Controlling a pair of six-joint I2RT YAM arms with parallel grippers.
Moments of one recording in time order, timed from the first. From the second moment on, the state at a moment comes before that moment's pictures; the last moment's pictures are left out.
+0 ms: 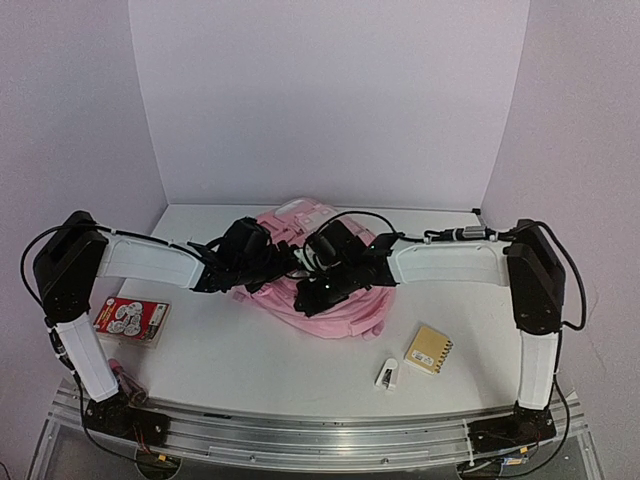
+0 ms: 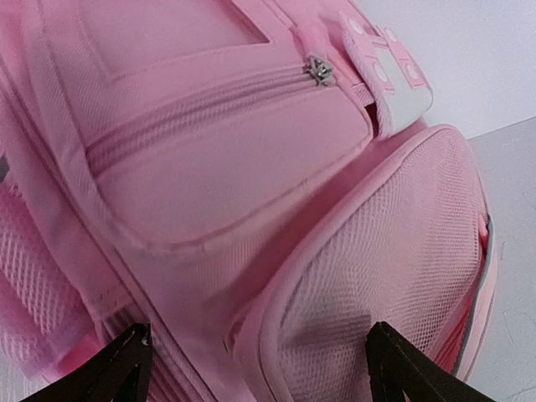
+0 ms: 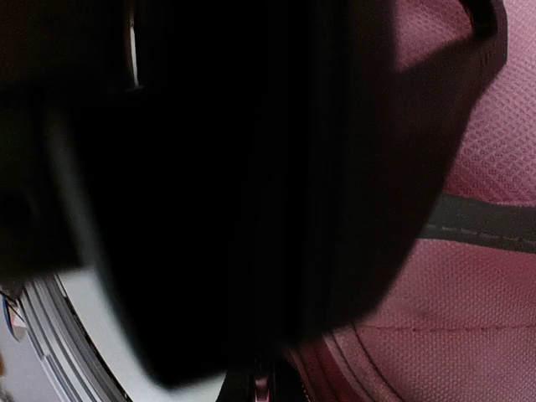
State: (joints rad) left arm -0.79 1.77 1.05 0.09 -0.17 -1.02; right arm 0.95 2.02 1.52 -0.41 -0.16 0.35
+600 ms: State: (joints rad) left arm -0.68 1.58 1.13 -0.22 -0.18 -0.92; right arm 0.83 1.82 1.18 -0.17 -0.13 0.42
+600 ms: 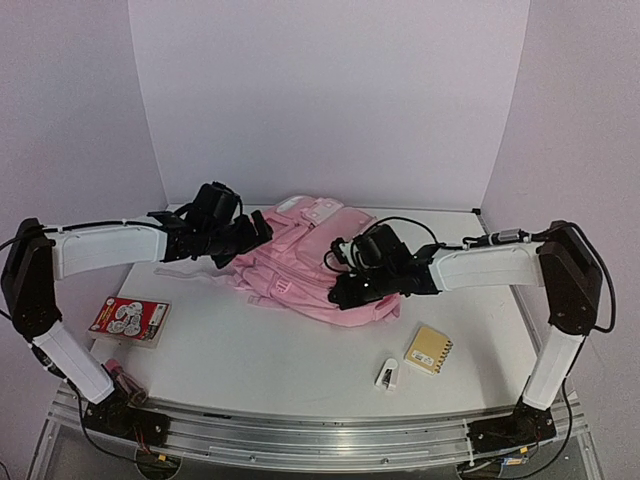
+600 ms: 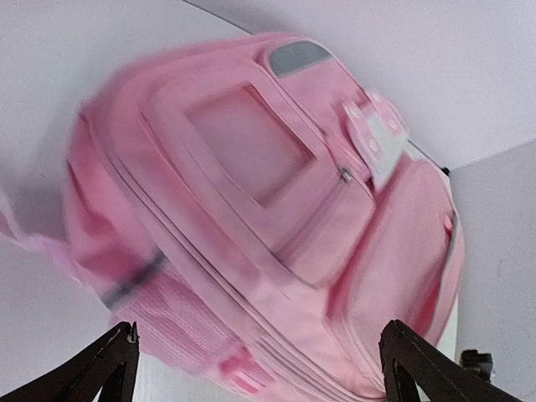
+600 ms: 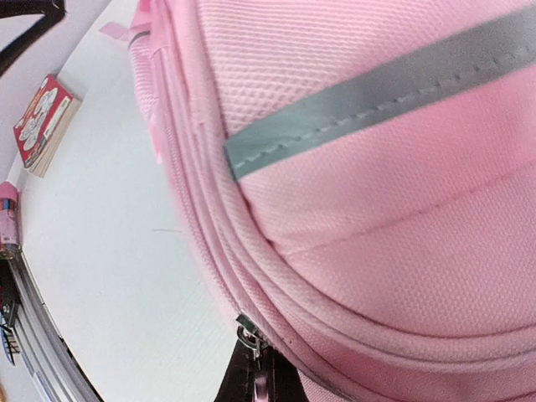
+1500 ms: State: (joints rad) left arm -0.40 1.93 1.23 0.04 0.33 -0.83; right arm 0.62 1.81 1.31 -0.48 -0.10 0.32
